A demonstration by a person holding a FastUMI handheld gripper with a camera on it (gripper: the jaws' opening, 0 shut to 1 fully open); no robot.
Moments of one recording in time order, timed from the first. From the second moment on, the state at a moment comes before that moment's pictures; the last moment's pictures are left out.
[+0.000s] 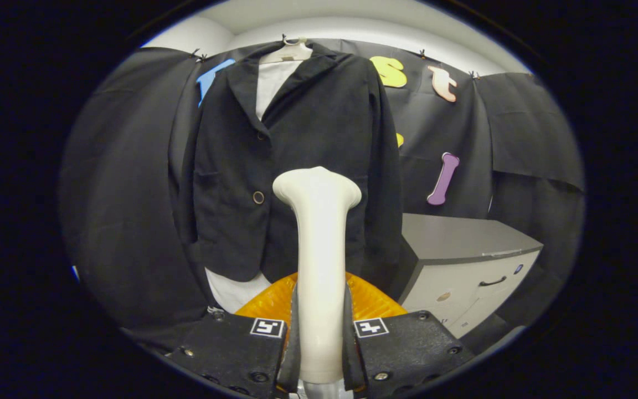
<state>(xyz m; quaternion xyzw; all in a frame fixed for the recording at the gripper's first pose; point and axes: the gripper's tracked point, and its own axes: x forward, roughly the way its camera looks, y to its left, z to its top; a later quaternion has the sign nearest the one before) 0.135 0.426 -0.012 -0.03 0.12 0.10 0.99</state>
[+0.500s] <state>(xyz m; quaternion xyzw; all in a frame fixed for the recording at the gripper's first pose) 0.129 0.413 -0.079 -0.03 0.19 0.08 0.98</state>
